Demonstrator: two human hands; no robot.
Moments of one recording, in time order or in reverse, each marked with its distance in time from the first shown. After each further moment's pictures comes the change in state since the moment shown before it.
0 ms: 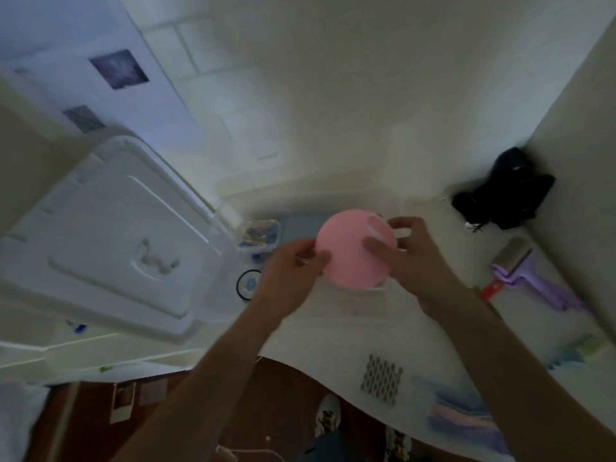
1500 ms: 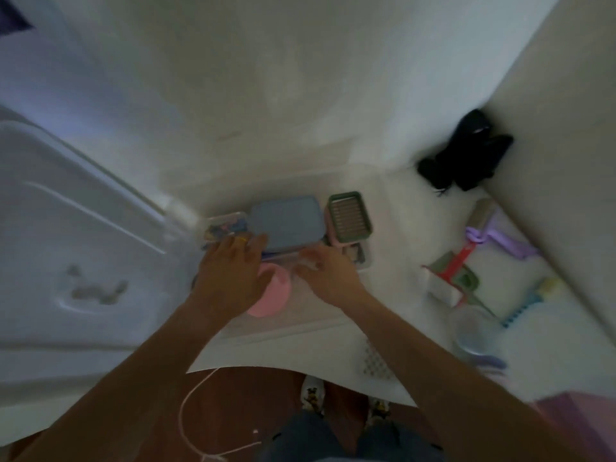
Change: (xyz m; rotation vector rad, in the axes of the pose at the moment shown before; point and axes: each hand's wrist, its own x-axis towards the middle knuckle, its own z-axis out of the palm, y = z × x) left_hand 0.092 -0.110 -0.053 1.098 -0.080 0.578; right_hand 0.039 0.076 0.122 -0.541 -0.061 0.046
